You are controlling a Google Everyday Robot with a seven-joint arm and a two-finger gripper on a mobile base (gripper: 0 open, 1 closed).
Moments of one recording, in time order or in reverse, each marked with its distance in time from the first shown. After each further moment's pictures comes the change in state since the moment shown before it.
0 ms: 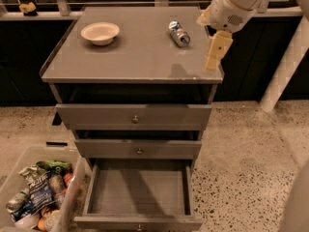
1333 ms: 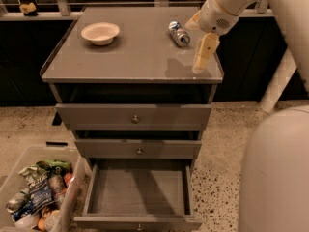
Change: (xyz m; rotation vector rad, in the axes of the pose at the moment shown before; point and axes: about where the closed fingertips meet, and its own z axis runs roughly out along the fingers) arm -0.016 -0.032 0.042 -0.062 -0.129 -0.027
